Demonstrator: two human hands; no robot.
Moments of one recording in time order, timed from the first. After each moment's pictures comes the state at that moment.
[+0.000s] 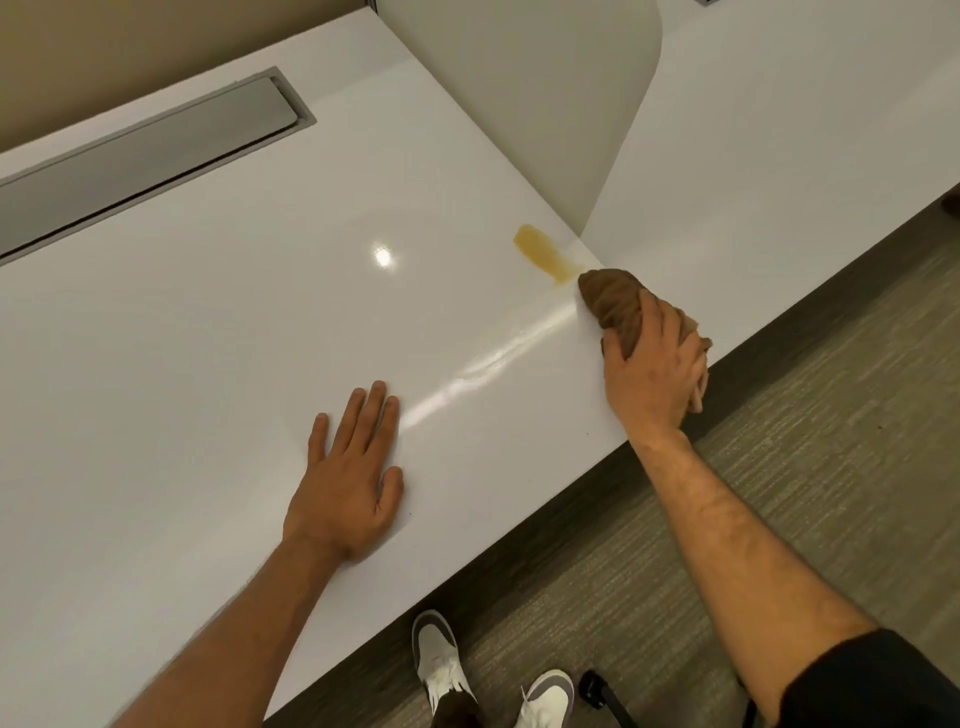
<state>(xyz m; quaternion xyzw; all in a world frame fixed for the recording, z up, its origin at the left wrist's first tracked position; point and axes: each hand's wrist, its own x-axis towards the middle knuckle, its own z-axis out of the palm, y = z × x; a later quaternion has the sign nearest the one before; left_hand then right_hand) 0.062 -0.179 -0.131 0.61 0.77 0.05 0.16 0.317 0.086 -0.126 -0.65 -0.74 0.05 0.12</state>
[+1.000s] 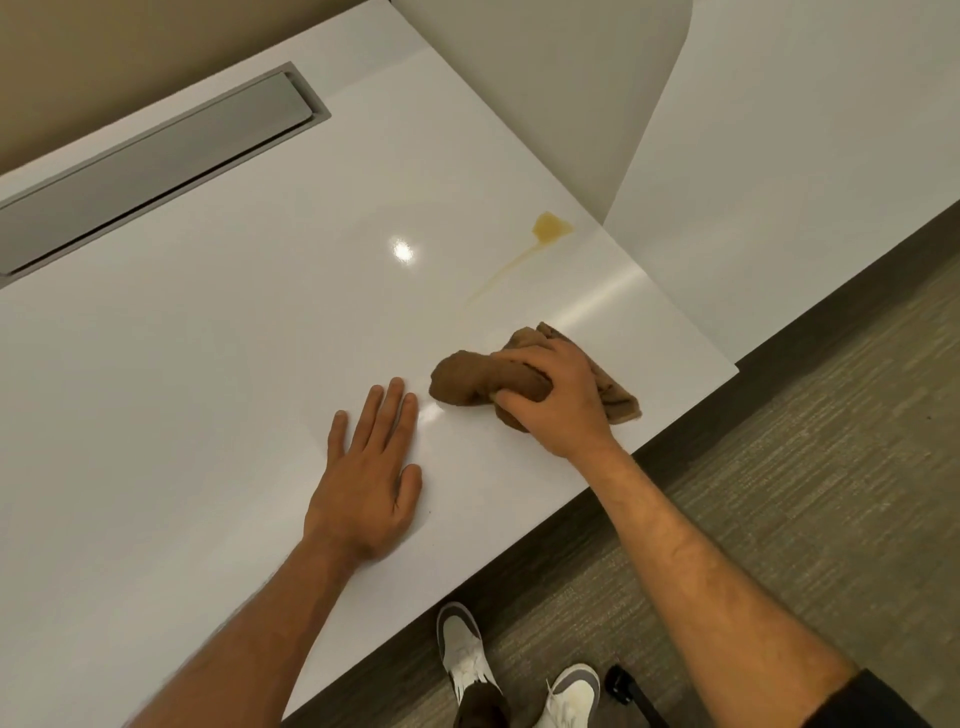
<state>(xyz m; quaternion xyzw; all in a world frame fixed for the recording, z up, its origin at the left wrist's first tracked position) 0.059 -0.177 -0.134 0.61 0.77 0.04 0.16 0.246 0.019 -0.107 -0.36 -0.79 0.43 0.25</state>
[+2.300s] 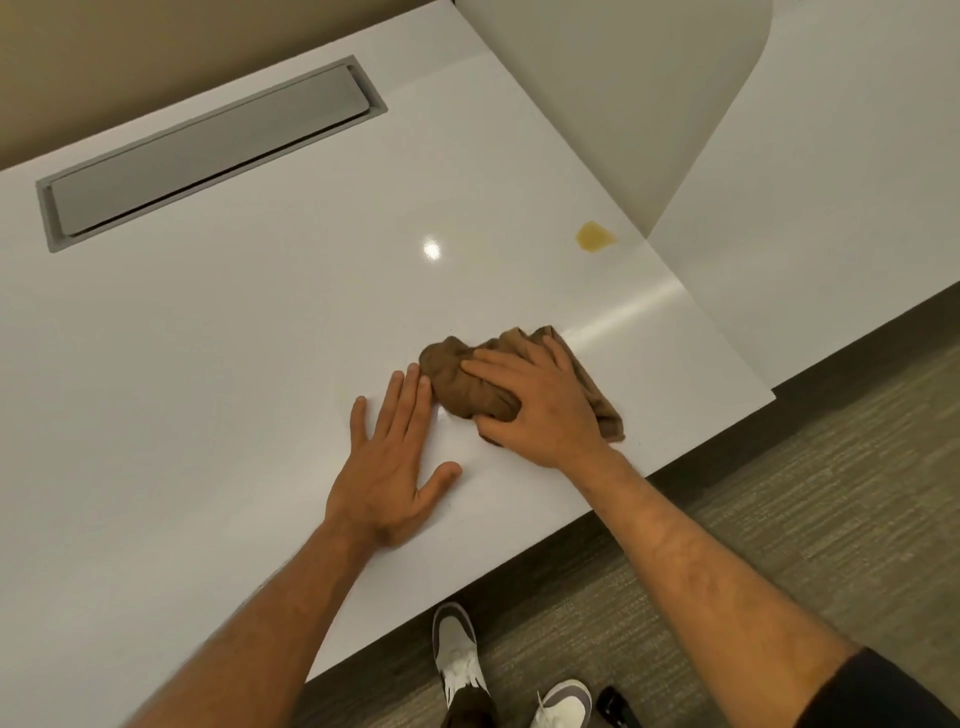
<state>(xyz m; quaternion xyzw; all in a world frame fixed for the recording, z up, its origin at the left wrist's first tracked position) 0.062 -0.176 -0.130 0.58 0.79 0.09 0.18 0.213 0.008 -0.116 -0.25 -0.91 0.30 0.12</state>
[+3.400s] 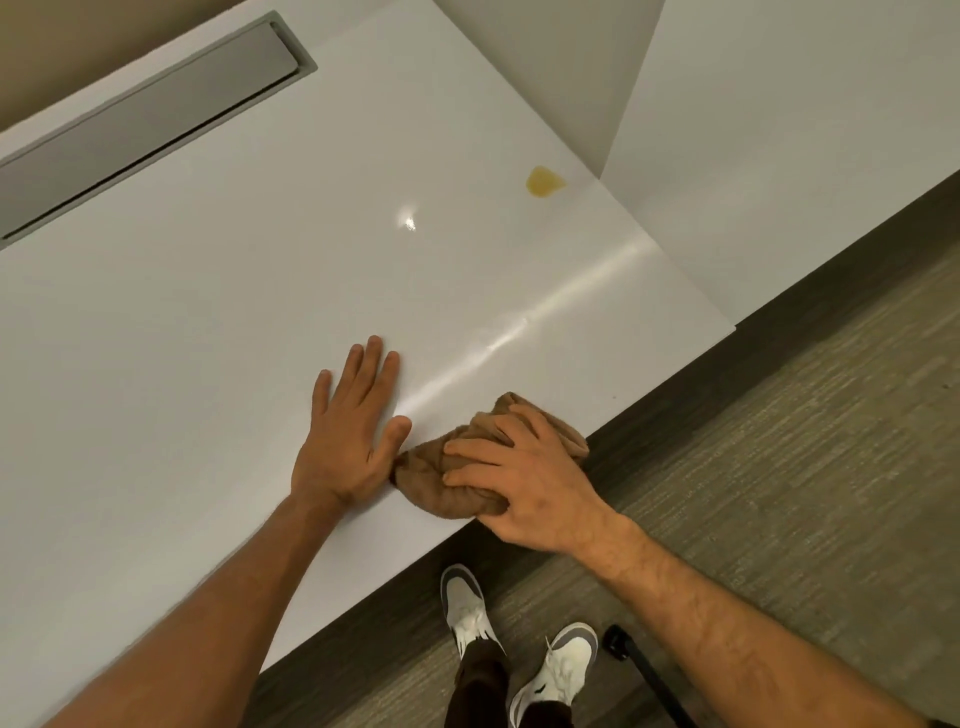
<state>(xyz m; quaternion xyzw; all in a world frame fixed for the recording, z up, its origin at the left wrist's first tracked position) 0.055 -0.178 -0.132 0.59 0.78 0.12 0.18 0.294 -0.073 -0.123 -0.14 -0.96 0.23 0.09</state>
